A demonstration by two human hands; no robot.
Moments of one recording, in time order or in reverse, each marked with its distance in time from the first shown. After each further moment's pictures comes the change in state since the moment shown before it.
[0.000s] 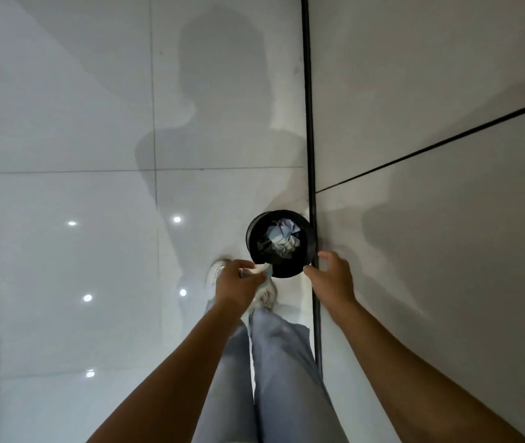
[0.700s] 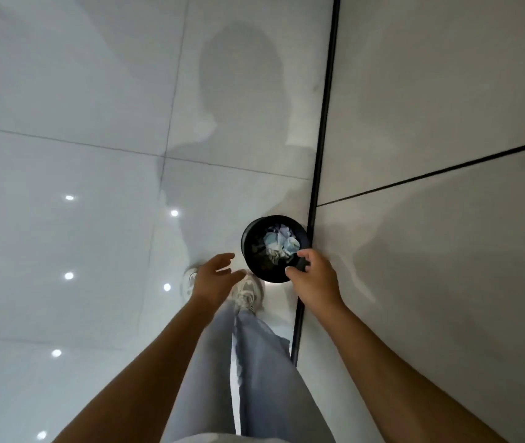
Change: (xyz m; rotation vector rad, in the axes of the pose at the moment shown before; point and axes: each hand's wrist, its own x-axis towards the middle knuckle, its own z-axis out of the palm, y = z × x) left_hand -0.003 -0.024 -0.009 -0.172 0.015 -0.004; right_hand -0.016 -0.016 -0.011 -0.103 -0.138 -0.209
